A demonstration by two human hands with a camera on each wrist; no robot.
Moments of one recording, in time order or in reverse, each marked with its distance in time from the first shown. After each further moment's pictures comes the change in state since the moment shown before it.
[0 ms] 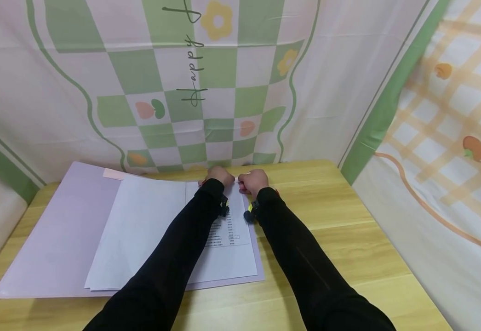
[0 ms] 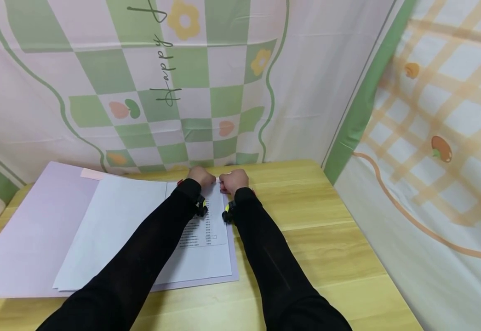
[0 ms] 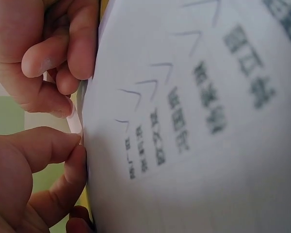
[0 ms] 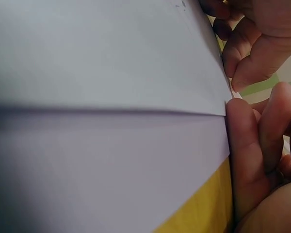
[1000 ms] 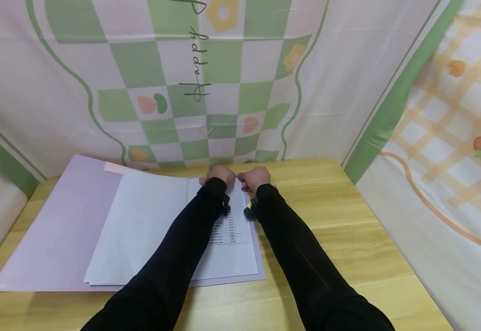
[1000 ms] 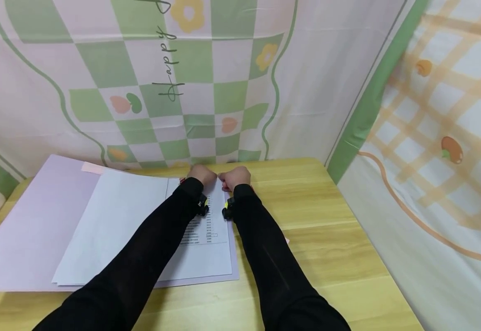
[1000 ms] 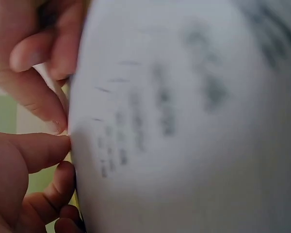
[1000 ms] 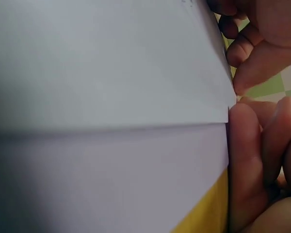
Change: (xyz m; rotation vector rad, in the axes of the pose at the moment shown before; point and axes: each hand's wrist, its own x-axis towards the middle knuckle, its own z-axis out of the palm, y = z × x) left_hand -0.001 -0.003 0.001 0.023 0.045 0.006; right_hand 0.000 -0.006 0.002 -0.050 0.027 0.034
